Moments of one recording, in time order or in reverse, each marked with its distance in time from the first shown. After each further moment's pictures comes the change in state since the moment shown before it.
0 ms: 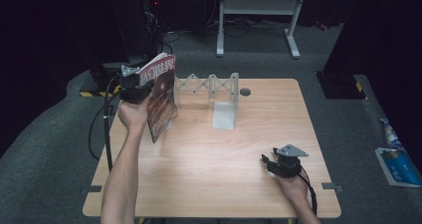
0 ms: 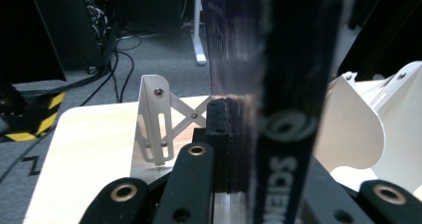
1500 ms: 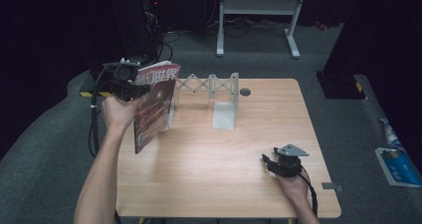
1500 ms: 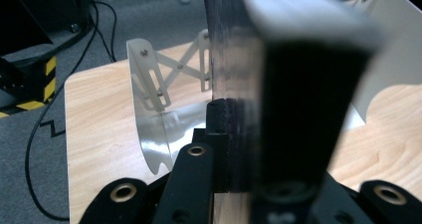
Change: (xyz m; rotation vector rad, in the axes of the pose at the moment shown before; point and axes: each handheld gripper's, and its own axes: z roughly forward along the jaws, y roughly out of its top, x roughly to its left) left arm -0.014 0.040 -0.047 0.280 -0.047 0.150; right arm -0.002 0.000 0.000 0.003 -0.006 0.007
